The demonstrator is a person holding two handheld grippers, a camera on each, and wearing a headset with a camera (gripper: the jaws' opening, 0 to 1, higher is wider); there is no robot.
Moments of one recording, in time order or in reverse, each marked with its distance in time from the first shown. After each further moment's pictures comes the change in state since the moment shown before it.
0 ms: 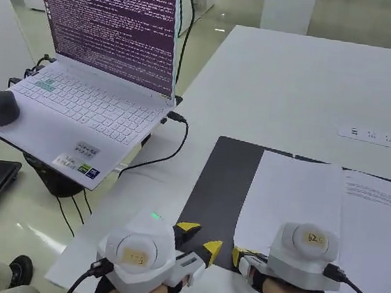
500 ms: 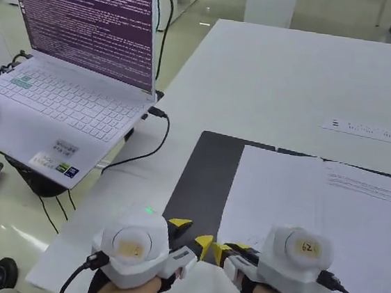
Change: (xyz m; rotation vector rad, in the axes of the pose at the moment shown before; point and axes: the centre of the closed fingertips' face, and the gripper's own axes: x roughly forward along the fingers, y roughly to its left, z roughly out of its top) left arm 0.028 -0.006 -0.007 -0.010 0.024 -0.007; right arm -0.038 0.002 0.010 -0.091 -0.095 0.055
